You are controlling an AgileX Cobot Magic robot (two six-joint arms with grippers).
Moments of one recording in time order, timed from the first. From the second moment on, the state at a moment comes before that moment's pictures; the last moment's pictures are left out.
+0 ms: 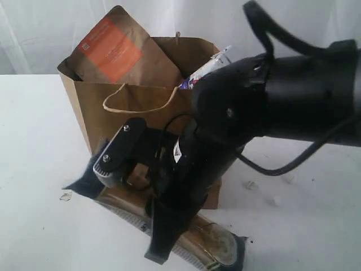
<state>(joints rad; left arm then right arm) -0.02 0.12 0.02 -0.09 0.42 0.08 0.90 1.59 -1.13 0.19 0.81 -0.51</state>
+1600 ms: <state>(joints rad) -0.02 0.11 0.02 -0.09 0.42 0.08 0.90 1.46 -1.25 1.00 -0.23 -1.16</state>
